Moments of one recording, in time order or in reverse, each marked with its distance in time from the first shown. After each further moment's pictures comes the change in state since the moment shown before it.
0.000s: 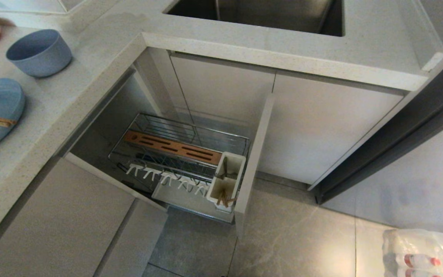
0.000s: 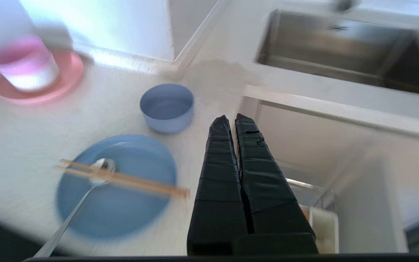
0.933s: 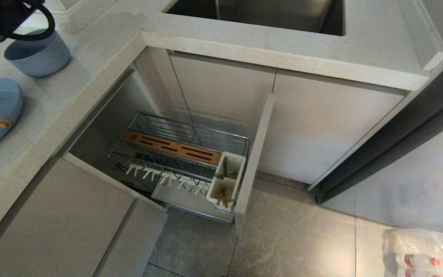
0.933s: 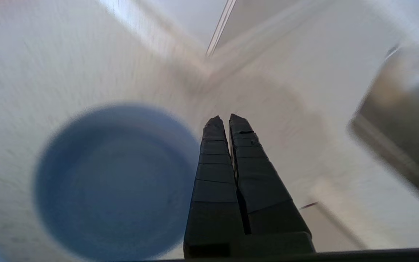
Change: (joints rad) left arm 0.016 0.931 -0.503 -0.280 0.261 -0.420; right arm 0.000 0.000 0.000 0.000 0.000 0.000
